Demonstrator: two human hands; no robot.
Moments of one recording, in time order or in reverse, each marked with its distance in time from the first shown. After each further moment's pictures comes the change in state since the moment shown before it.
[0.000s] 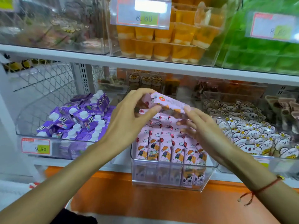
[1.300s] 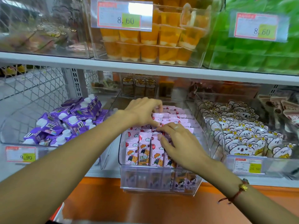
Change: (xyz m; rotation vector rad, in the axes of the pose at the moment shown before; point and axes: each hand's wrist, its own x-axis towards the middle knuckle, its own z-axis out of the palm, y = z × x) left_hand 0.084 -0.034 0.055 0.700 -0.595 0.074; right_hand 0.000 0.027 0.010 -1.211 -0.091 -0.309
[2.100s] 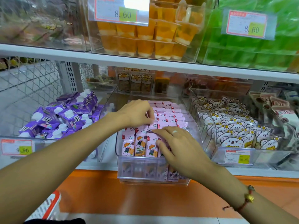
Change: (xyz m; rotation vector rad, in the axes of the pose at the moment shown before) left_hand -0.023 0.009 0.002 -0.116 -0.060 -0.025; right_hand -0.033 -0.013 -0.010 -0.134 -0.039 -0.064
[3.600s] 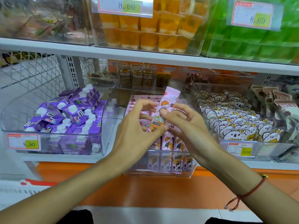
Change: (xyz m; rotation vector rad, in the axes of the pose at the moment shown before) left_hand -0.092 0.047 0.030 -0.785 0.587 -0.081; right_hand 0.011 -0.024 -0.028 1.540 0.244 0.479
